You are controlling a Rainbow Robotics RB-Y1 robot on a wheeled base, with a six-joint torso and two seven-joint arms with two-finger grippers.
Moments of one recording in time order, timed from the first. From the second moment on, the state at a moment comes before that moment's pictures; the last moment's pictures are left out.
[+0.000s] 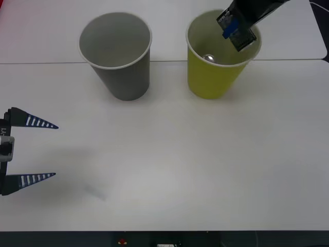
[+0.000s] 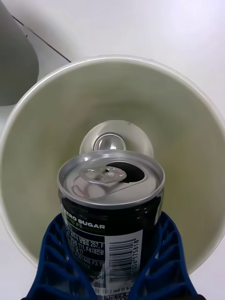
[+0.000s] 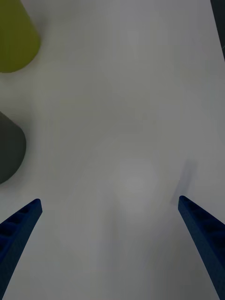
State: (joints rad) right arm -1.32 -0.67 0.40 -1.12 2.15 -1.57 -1.33; left arm 0.26 1.13 0.26 -2.01 -1.31 -1.13 -0.09
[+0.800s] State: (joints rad) right arm -1.32 -0.70 0.40 -1.12 2.08 -1.51 -1.21; left arm 0.26 1.13 0.26 -2.01 -1.31 -1.13 -0.09
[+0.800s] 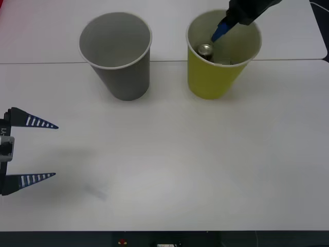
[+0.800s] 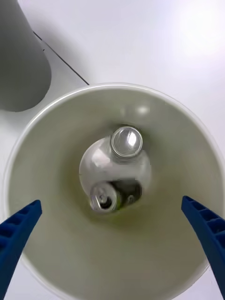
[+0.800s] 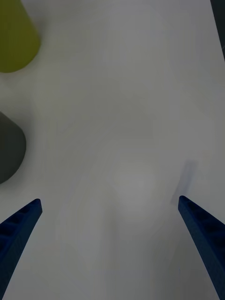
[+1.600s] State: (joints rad) right arm -1.09 -0.93 0.22 -1.40 1.64 -1.50 -1.02; left arm 0.26 1.13 0.26 -2.01 -1.31 -1.13 -0.09
